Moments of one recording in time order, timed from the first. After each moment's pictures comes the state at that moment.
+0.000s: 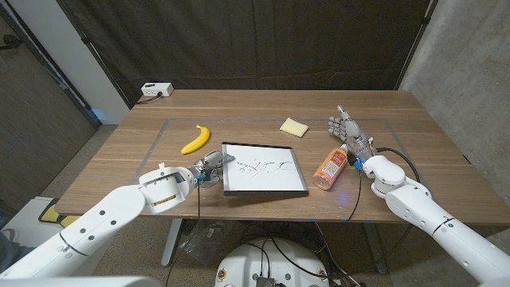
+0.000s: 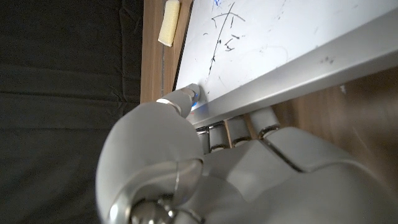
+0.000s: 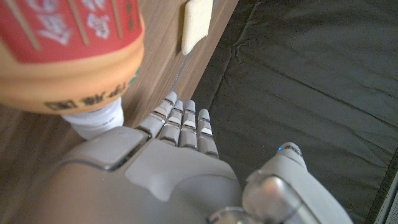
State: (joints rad) left arm 1.29 0.85 0.20 -2.28 -1.51 0.37 0.80; left_hand 1.17 0.20 0.64 -0.12 0.23 0.47 0.16 0.24 0.21 0.60 0.12 0.24 0.20 0.66 0.07 0.22 0.19 0.78 0.11 0.26 0.17; right arm -1.07 -0.69 -0.34 -1.66 0.54 0.10 -0.19; right_hand 0.15 -0.01 0.13 -0.07 0.20 0.21 0.09 0.20 0.19 0.27 0.12 0.22 0.18 0.19 0.10 0.19 0.18 0.23 -0.01 0.21 0.18
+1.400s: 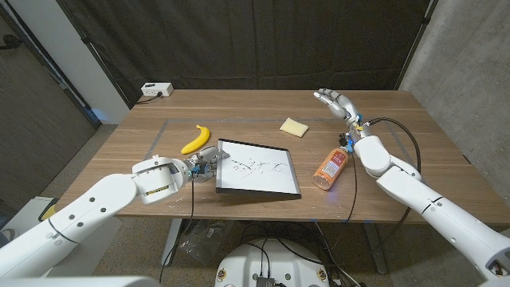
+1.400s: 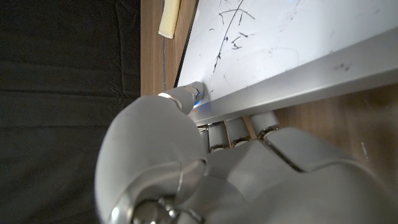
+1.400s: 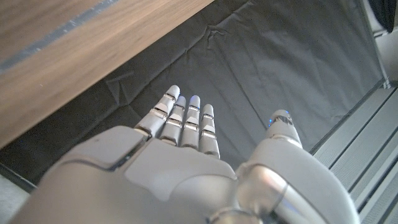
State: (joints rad) left arm 1.25 0.93 0.18 -2.29 -1.60 0.38 0.83; left_hand 1.19 0.19 0.72 -0.08 0.23 0.55 0.17 0.24 0.21 0.67 0.11 0.24 0.20 0.74 0.04 0.22 0.19 0.83 0.08 0.27 0.17; right arm -0.90 -0.70 -0.45 -1.68 0.00 0.15 -0.34; right_hand 0.43 0.07 0.24 -0.18 0.19 0.29 0.04 0.21 0.19 0.33 0.06 0.22 0.18 0.25 0.02 0.18 0.18 0.33 -0.04 0.22 0.18
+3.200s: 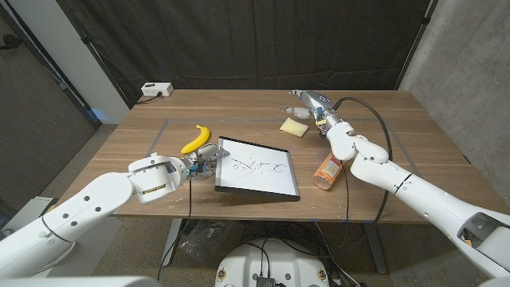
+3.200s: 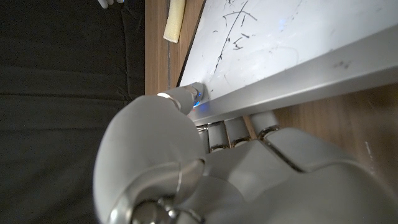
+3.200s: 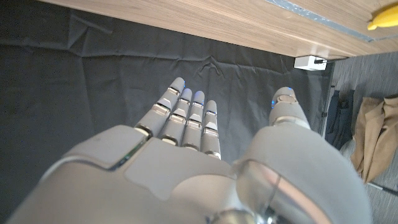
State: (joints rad) left arm 1.27 0.97 0.16 -2.32 -1.61 0.36 0.81; left_hand 1.18 0.18 0.75 -0.07 0.23 0.57 0.17 0.23 0.20 0.69 0.10 0.22 0.20 0.74 0.05 0.20 0.19 0.83 0.09 0.26 0.17; right arm -0.68 -0.67 -0.71 -1.70 -0.56 -0.20 -0.25; right_hand 0.62 -0.01 0.26 -0.15 0.18 0.36 0.02 0.20 0.19 0.42 0.02 0.22 0.18 0.37 -0.03 0.19 0.17 0.42 -0.04 0.23 0.18
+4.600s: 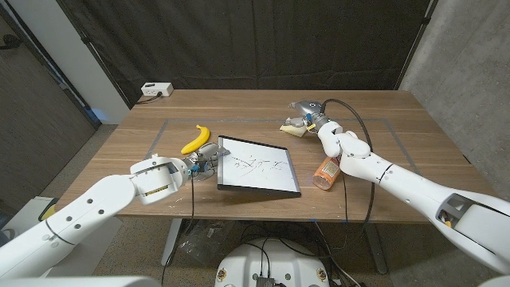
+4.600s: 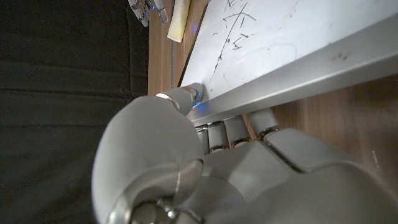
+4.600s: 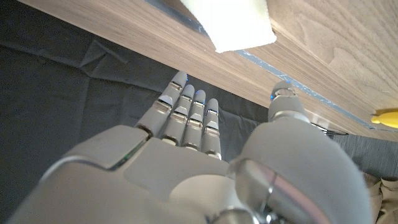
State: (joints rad) left arm 1.26 0.94 0.17 -2.31 -1.59 0.34 0.81; left_hand 1.16 0.18 0.76 -0.07 0.23 0.59 0.17 0.22 0.20 0.70 0.10 0.21 0.20 0.75 0.05 0.20 0.19 0.85 0.08 0.26 0.17; right arm -0.53 -0.61 -0.88 -1.51 -0.71 -0.31 -0.11; right_hand 0.70 -0.02 0.29 -0.16 0.19 0.40 0.00 0.21 0.19 0.45 -0.01 0.22 0.18 0.43 -0.04 0.19 0.17 0.52 -0.05 0.25 0.18
